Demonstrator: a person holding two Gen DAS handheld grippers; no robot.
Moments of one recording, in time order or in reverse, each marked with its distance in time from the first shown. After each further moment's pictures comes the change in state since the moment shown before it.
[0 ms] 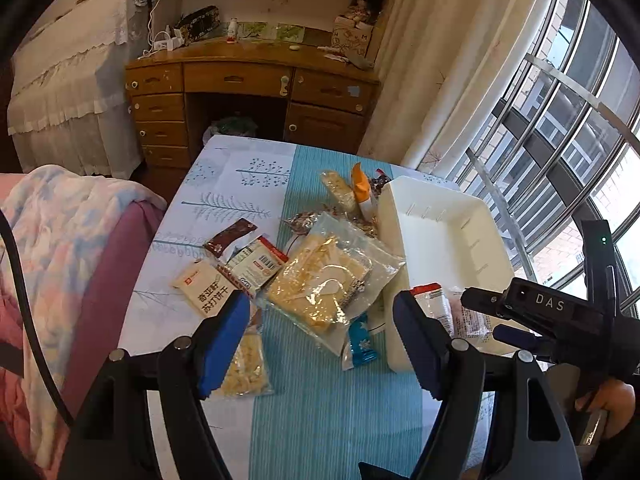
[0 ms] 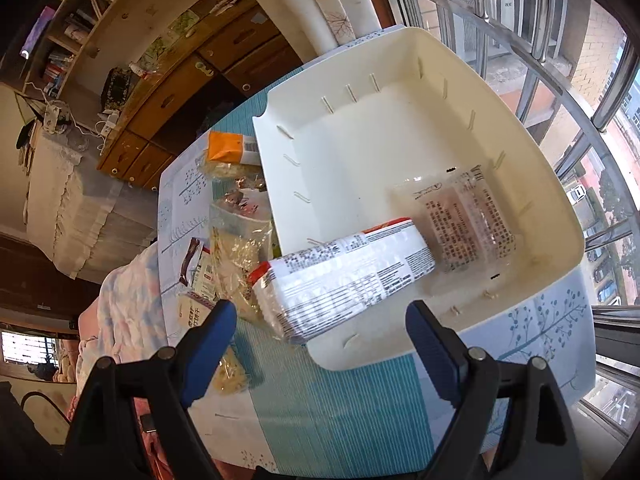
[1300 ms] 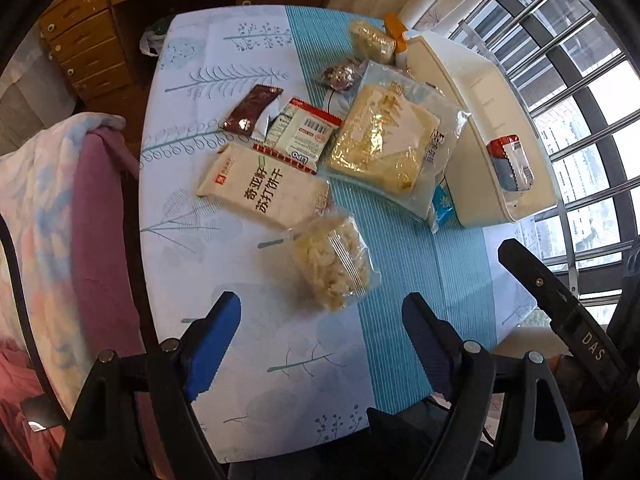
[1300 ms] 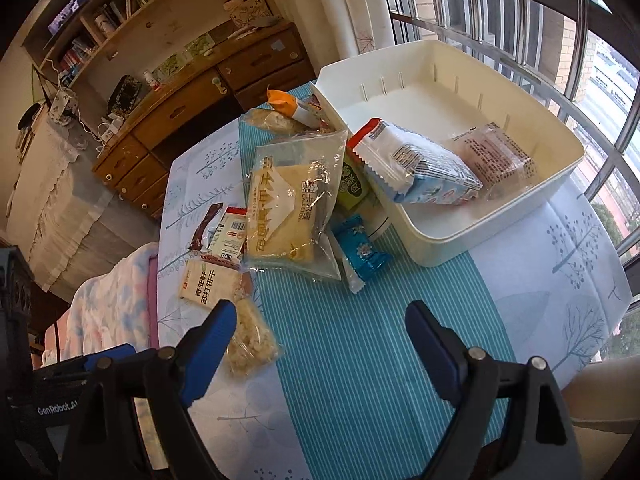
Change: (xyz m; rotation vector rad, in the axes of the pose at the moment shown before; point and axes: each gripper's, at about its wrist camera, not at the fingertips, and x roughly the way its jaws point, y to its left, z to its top) left arm 0.082 0.117 -0.021 0.201 0.517 -0.169; right arm 0.029 0.085 -0.137 -0.039 -0.250 -0.109
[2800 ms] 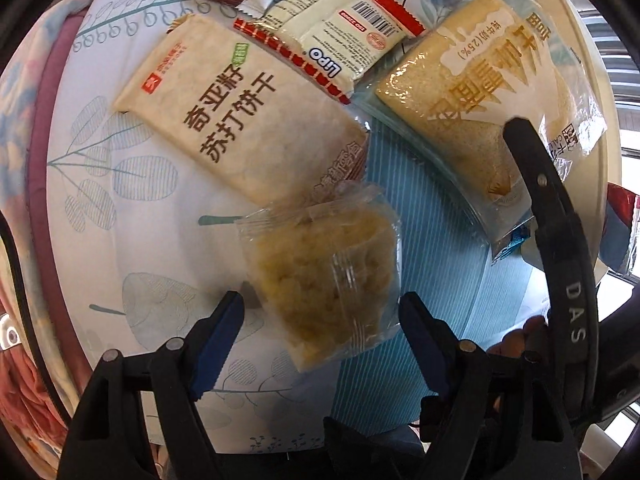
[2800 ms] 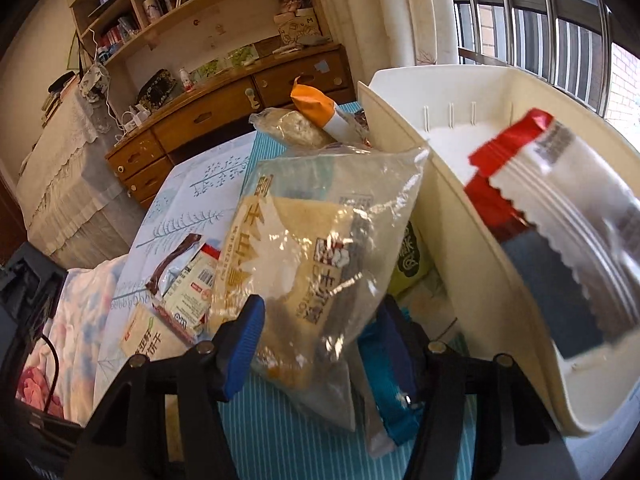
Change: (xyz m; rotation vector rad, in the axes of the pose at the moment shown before) left arm 0.133 0.007 0.032 -0.292 0.334 0.015; right arm 0.127 0.011 0.039 -0.172 -0.162 0.062
